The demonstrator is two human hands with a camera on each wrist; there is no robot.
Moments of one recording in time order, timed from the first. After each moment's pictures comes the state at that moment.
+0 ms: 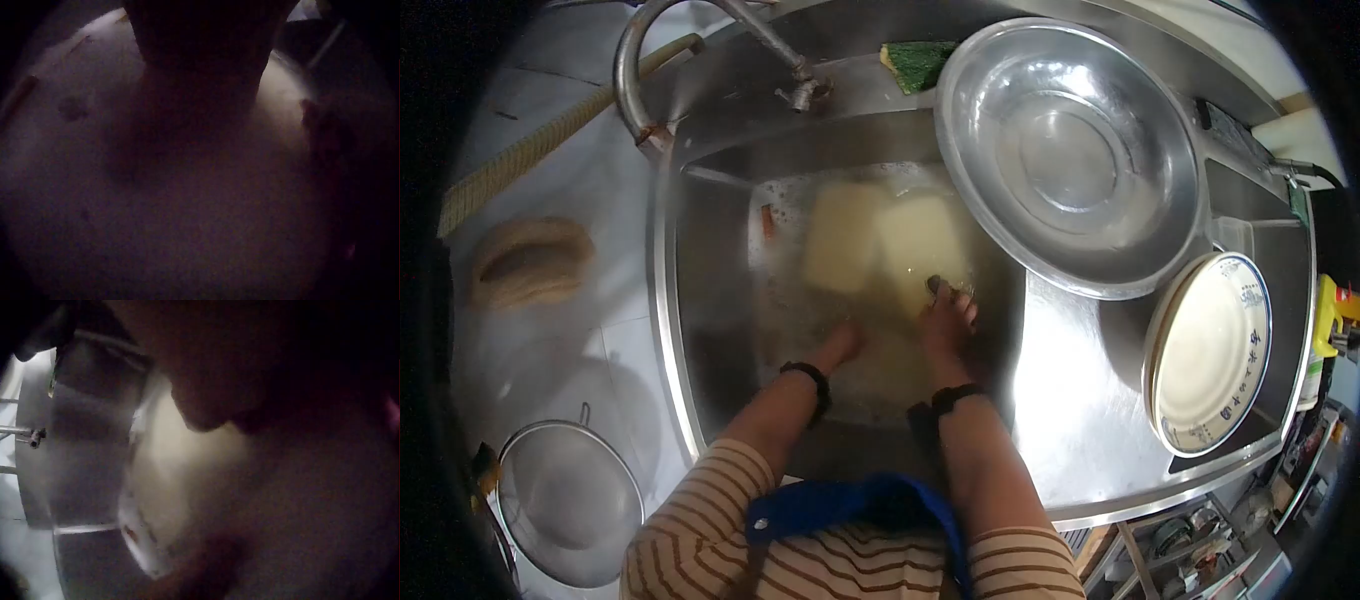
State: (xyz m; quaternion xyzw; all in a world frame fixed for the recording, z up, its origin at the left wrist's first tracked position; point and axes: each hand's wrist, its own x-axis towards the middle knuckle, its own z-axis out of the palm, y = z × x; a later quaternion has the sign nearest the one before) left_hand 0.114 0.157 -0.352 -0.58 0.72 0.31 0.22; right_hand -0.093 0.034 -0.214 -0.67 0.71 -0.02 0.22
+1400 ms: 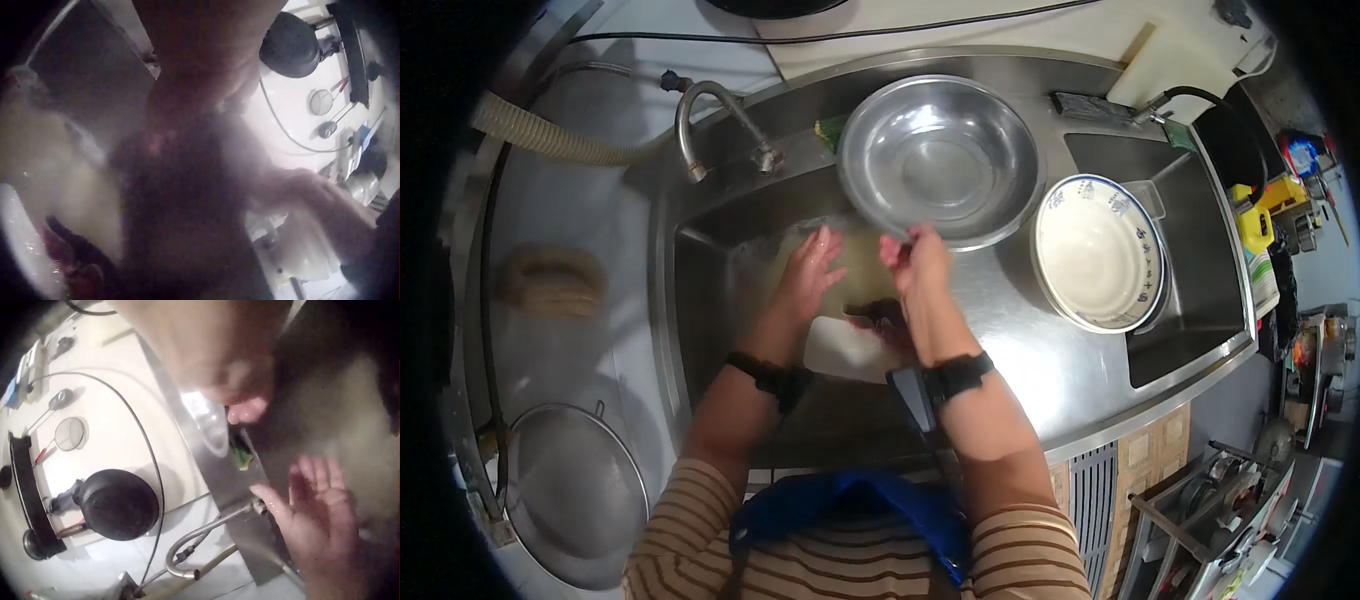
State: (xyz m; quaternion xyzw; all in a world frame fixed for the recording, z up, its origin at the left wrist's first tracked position) left_hand 0.027 -0.002 0.004 -0.53 0.26 0.63 -0.51; right_hand -0.133 -0.053 0.008 0.07 0.46 -0.50 0.73
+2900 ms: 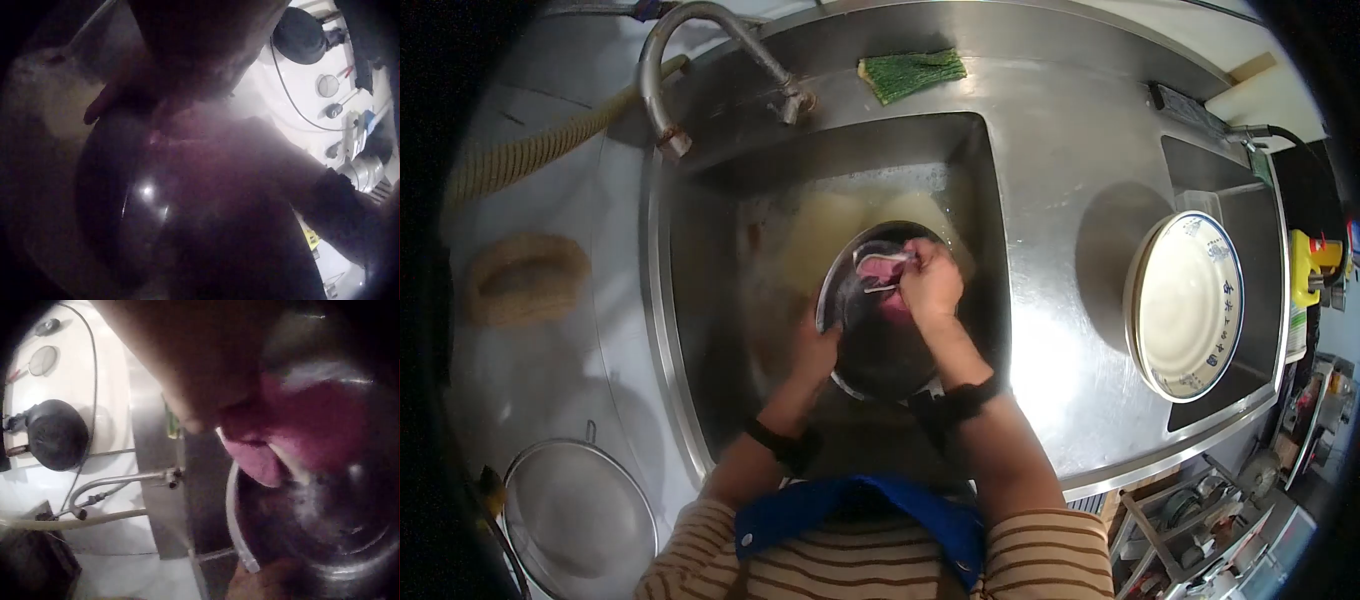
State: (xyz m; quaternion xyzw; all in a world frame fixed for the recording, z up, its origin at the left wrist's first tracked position) left_hand 0.060 0.092 -0.076 -0.75 0.43 0.36 -0.34; right_hand -0.084 -0.025 -0.095 -0.60 0.66 -0.24 0.38
